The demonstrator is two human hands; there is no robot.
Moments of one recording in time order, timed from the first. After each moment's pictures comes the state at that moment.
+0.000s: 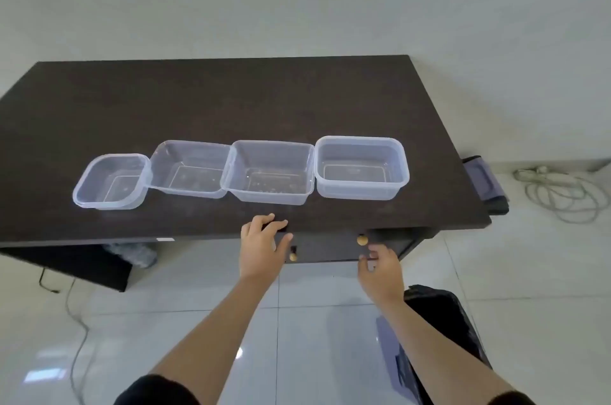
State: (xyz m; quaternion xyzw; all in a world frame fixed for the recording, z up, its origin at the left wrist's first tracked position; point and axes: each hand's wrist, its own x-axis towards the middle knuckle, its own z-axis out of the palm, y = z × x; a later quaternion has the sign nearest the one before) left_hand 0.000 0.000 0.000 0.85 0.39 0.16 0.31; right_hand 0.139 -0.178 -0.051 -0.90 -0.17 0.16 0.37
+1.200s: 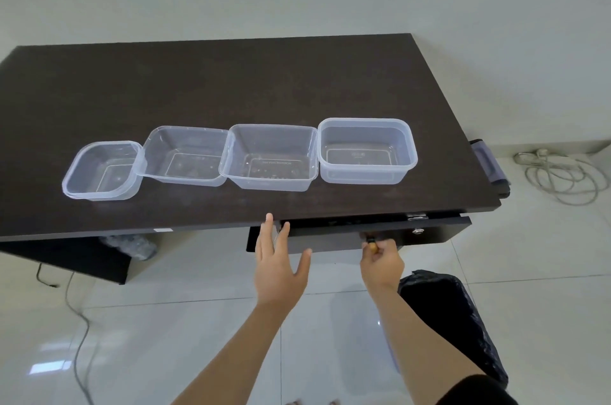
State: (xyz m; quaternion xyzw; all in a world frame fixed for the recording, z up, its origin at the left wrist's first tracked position) left_hand -0.021 -0.048 -0.022 0.85 0.40 0.18 0.28; right_hand 0.124 -0.164 -0.083 -0.88 -0.04 0.08 0.47
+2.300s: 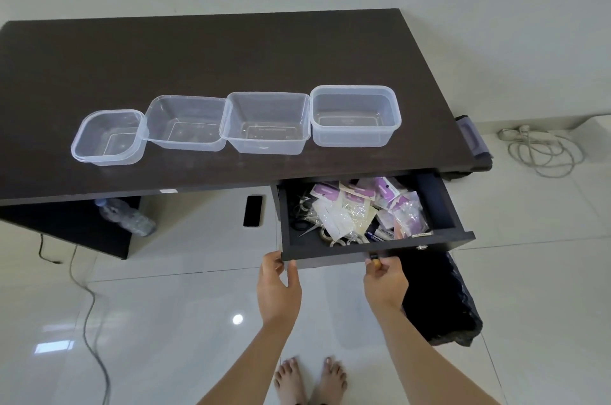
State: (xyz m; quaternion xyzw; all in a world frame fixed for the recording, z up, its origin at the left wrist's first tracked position) left_hand -0.091 -0.131 -0.040 0.65 0.54 0.17 0.51; right_hand 0.037 -0.248 -0.064 -0.89 0.04 0.09 0.45
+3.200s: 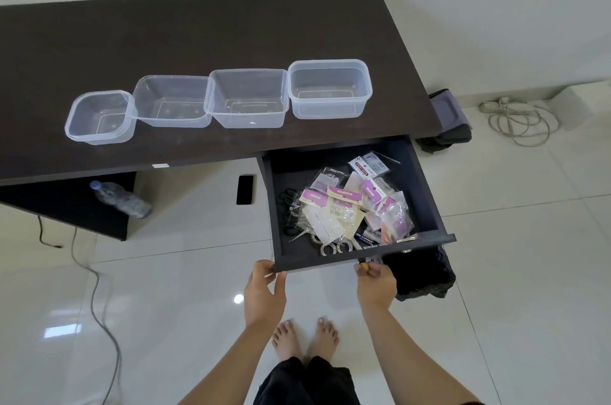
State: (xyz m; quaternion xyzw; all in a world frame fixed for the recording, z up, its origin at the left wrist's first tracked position) left_hand -0.159 -0.180 -0.029 0.69 0.51 0.08 0.50; right_hand -0.019 -0.311 -0.053 -0.81 0.21 0.18 0.51
